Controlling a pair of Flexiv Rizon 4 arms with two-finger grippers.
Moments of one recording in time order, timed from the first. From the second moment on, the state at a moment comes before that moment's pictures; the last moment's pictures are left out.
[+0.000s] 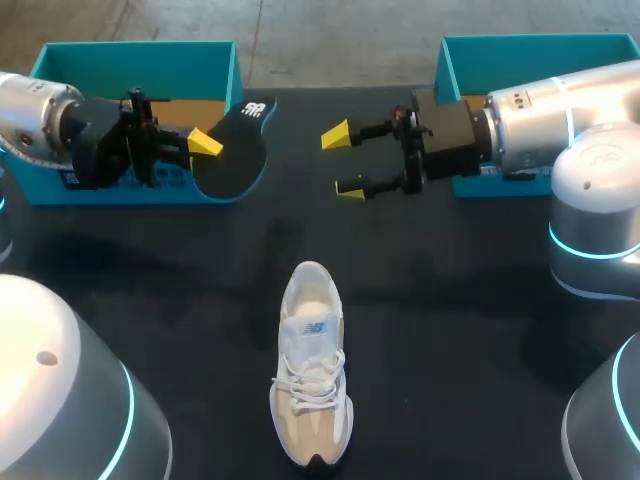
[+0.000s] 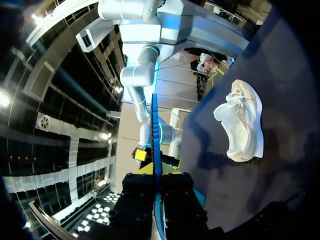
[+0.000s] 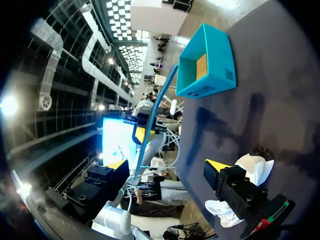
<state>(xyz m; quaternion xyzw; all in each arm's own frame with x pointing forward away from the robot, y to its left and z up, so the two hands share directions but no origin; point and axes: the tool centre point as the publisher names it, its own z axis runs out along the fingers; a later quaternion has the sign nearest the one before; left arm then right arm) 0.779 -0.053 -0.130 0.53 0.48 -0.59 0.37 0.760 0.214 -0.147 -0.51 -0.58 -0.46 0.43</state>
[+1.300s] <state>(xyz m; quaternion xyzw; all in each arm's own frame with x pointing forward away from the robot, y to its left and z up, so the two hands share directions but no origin) 0.793 -0.071 -0.157 0.63 0.42 -0.47 0.45 0.760 0.214 -0.147 -0.51 -0.58 -0.46 0.43</state>
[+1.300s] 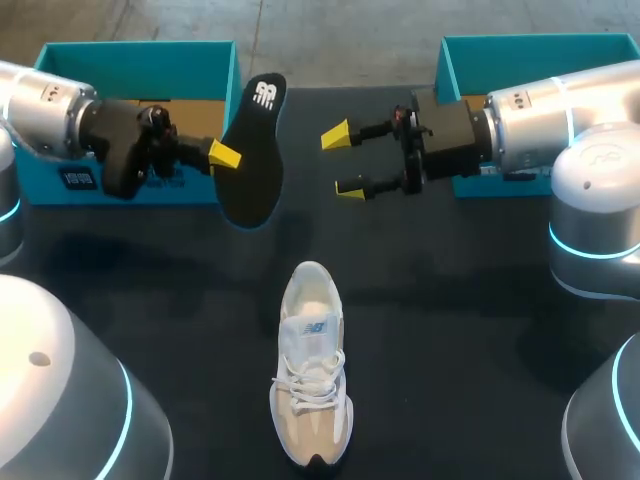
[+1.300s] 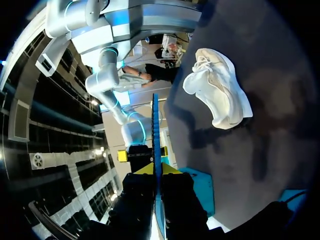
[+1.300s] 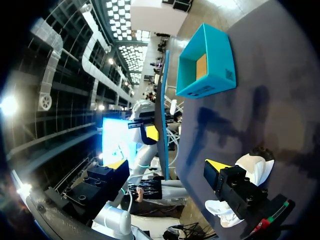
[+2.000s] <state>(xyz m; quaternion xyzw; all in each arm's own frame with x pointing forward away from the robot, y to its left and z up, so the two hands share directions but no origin) 0.801 -0.068 -0.158 0.60 0.42 -0.50 0.46 0.760 0.214 -0.147 -0.51 -0.59 -0.46 0.42</state>
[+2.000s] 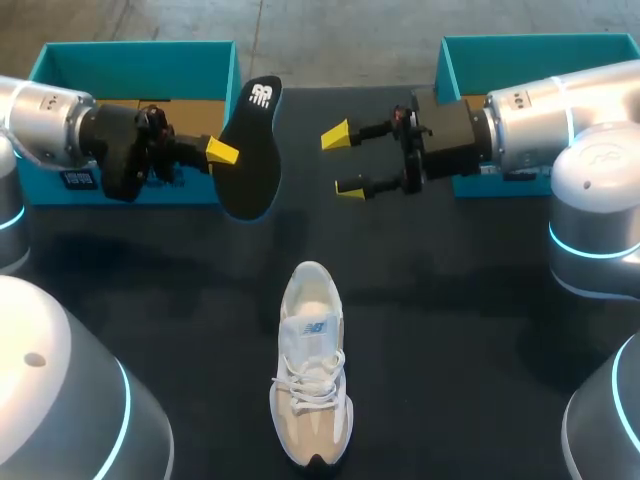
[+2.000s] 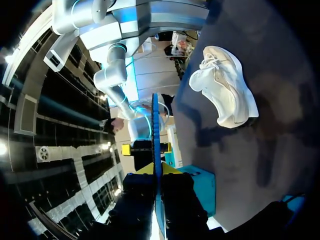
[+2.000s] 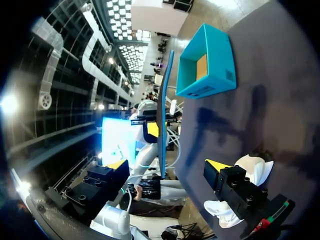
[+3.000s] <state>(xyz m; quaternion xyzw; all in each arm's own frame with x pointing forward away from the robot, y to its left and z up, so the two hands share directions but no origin) 0.801 -0.068 -0.158 0.60 0.42 -0.50 0.46 0.774 0.280 -0.145 -0.54 -0.58 -0.46 0.40</state>
